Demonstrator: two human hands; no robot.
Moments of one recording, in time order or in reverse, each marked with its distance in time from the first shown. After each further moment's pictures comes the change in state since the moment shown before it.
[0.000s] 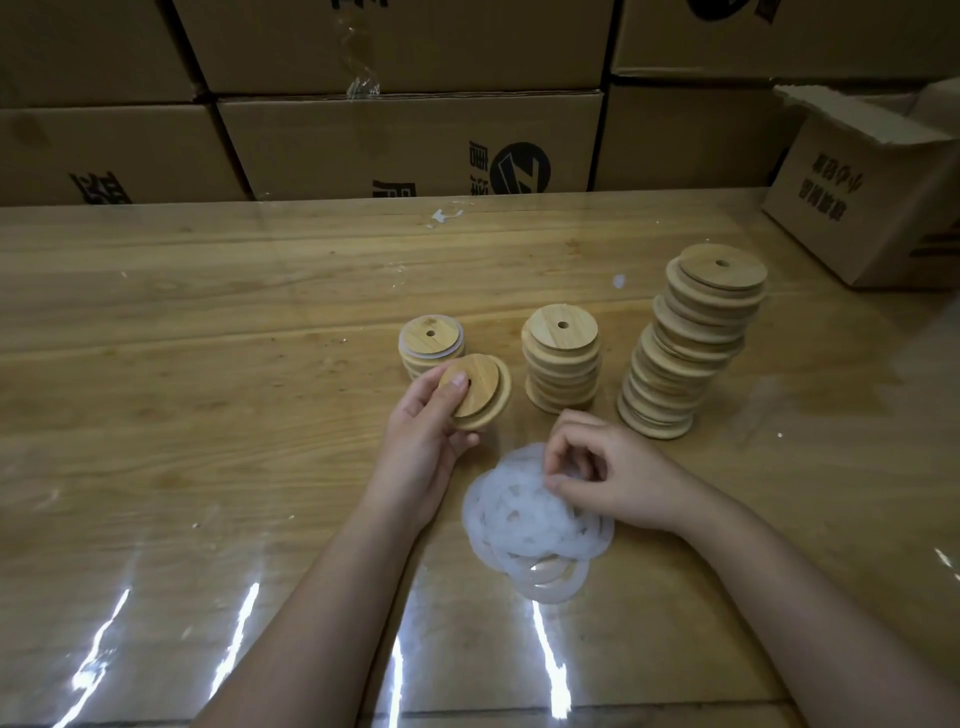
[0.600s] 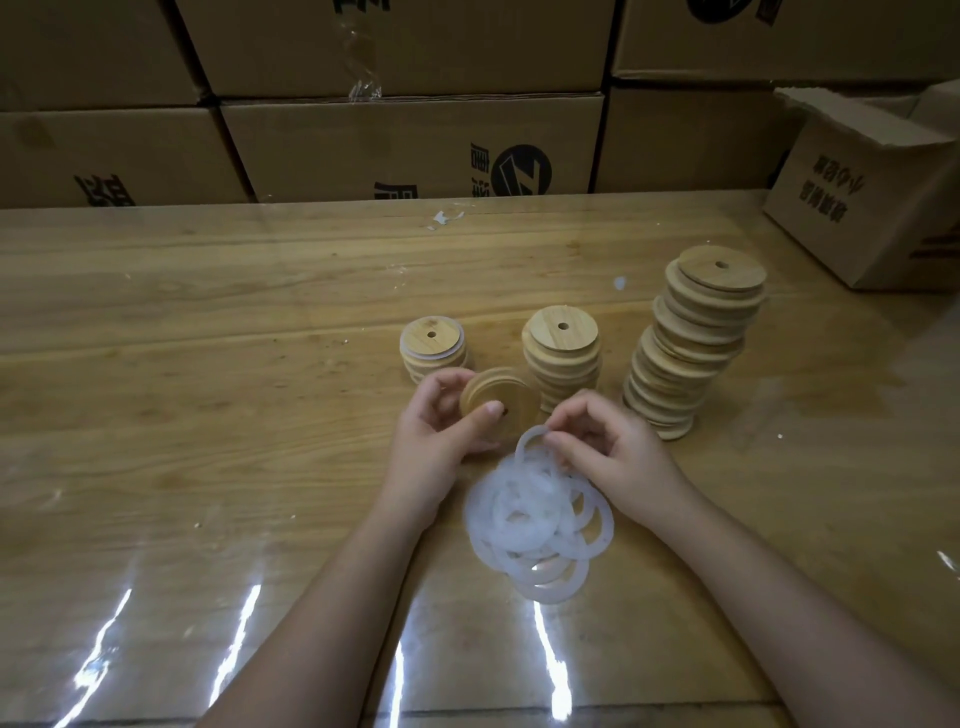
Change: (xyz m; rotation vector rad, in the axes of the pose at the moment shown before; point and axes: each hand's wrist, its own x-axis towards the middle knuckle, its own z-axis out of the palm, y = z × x) left_hand -0.005 -0.006 -0.002 0.264 -0.069 0.199; right_hand 0.003 -0.003 0.011 0.301 0.333 -0.032
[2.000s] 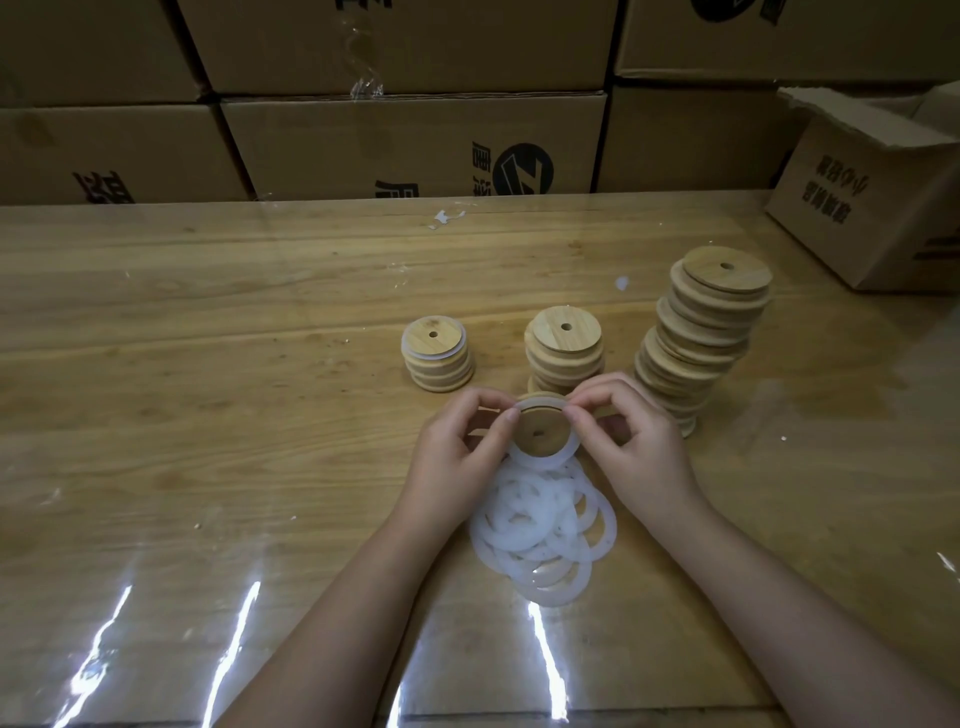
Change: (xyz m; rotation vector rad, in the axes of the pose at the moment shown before) left_hand -0.006 -0.008 0.009 0.453 -0.038 0.232; right_hand 0.004 0.000 0.000 -0.206 0.279 -0.223
